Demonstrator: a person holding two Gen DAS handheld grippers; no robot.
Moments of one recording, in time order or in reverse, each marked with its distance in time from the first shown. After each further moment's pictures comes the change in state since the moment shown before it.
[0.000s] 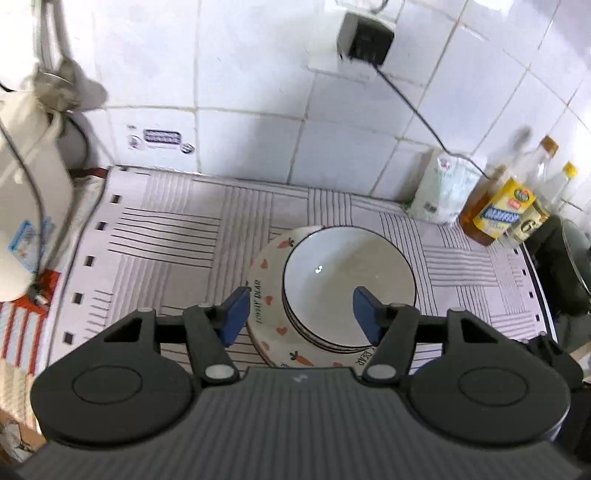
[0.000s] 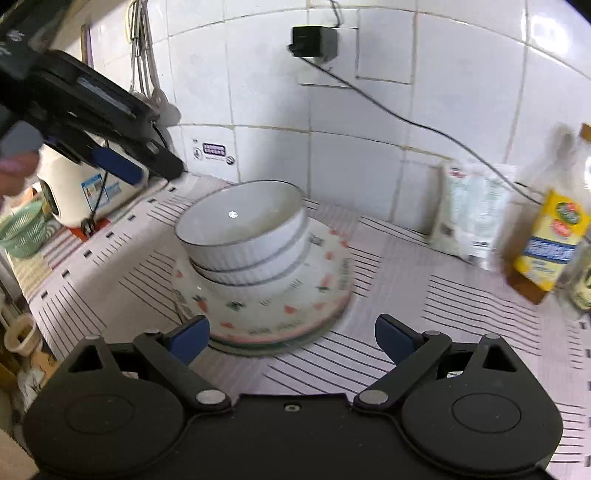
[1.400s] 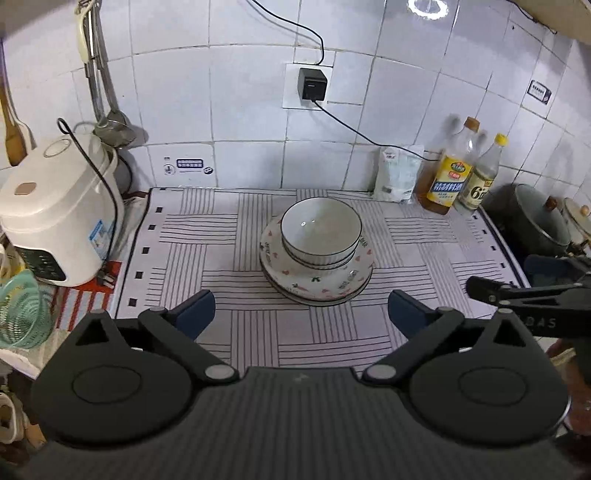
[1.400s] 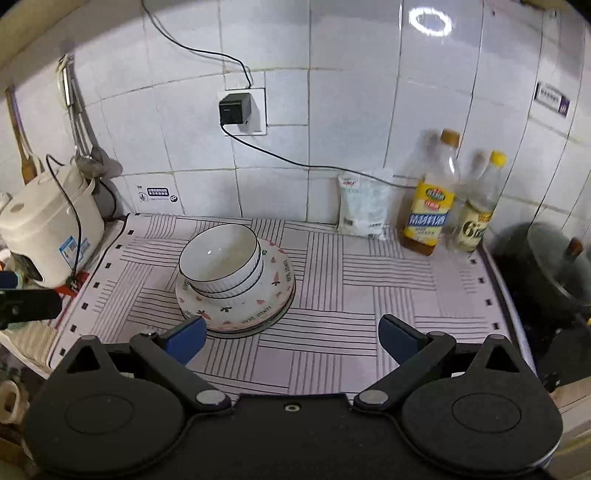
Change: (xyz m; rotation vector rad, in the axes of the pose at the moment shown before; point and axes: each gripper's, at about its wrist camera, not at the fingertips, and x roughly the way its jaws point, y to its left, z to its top) left arm -0.169 -0.018 -0.084 0.135 -0.084 0.009; right arm -0.148 0.070 0.034 0.238 0.027 -0.281
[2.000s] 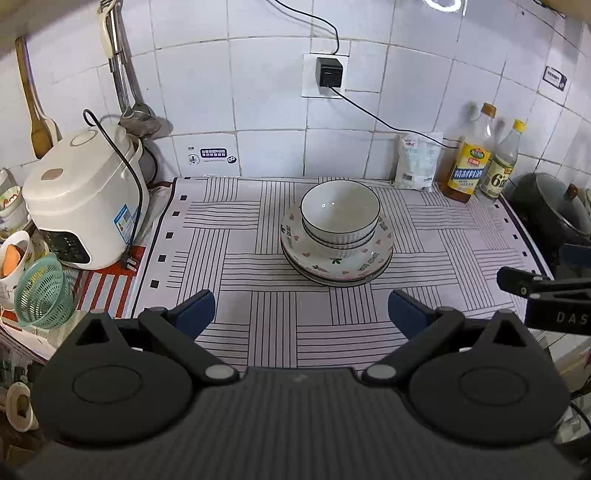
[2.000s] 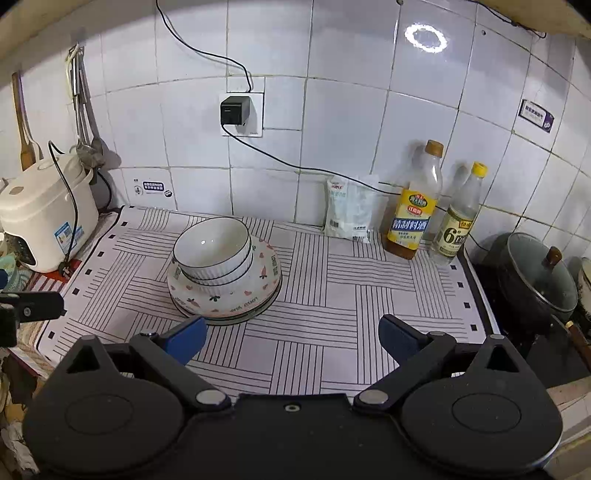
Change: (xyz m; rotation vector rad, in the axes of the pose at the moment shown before) left arm -0.008 -0.010 -0.026 0.006 0.002 0.093; right arm -0.018 0.001 -0.018 -0.015 -0.008 -0.031
